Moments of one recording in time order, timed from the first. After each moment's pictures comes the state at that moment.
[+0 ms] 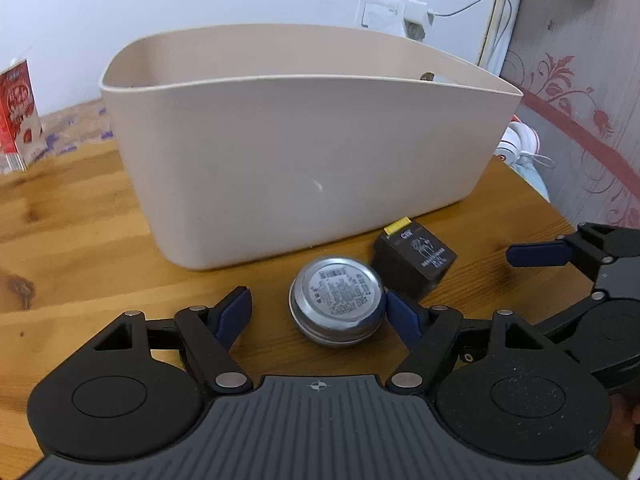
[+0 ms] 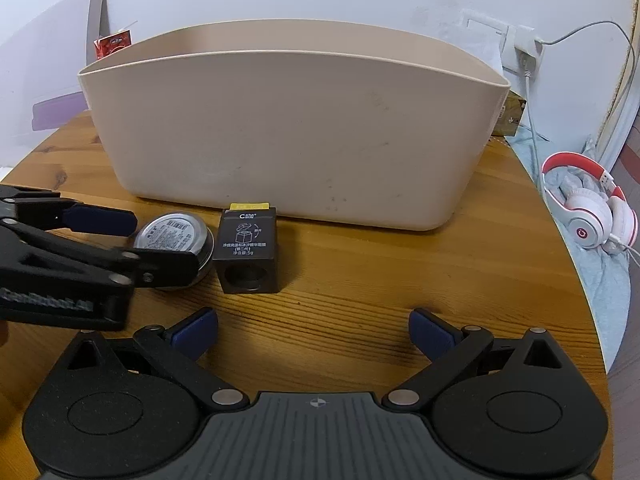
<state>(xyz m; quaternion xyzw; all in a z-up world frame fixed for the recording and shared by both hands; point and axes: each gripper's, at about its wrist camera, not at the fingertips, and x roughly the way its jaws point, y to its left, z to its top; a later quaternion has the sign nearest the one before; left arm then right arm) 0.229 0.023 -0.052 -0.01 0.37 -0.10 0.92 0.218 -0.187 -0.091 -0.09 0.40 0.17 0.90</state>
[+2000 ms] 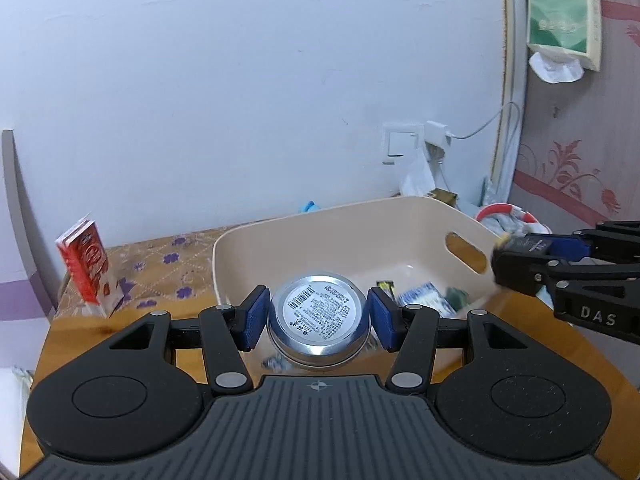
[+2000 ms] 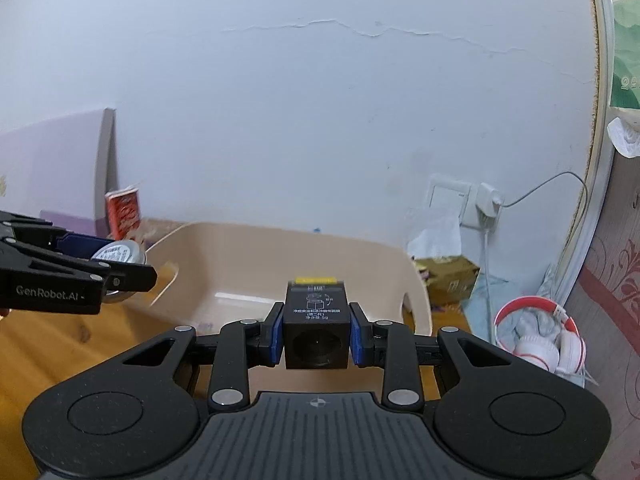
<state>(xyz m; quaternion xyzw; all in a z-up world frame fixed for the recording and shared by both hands) 0.237 0.048 0.079 0.02 0.25 -0.06 0.97 0.218 -0.197 0.043 -0.07 0.22 0.16 0.96</state>
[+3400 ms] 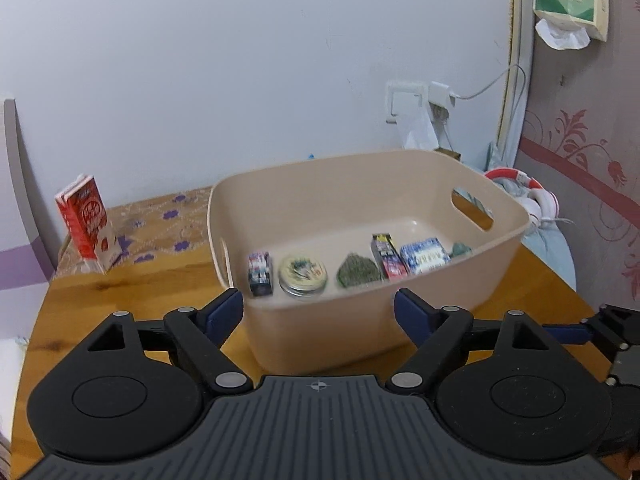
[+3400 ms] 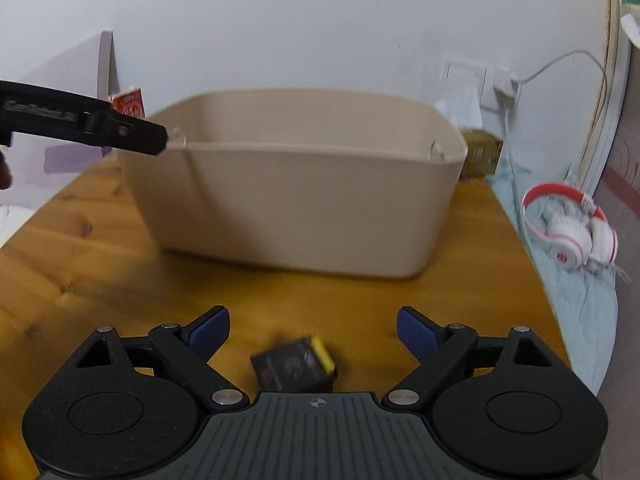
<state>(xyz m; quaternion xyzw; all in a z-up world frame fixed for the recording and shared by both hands) 0.213 0.034 0.051 0.03 0.30 -0.05 0.95 0.186 -0.202 -0.051 -0.06 0.35 0.17 0.92</state>
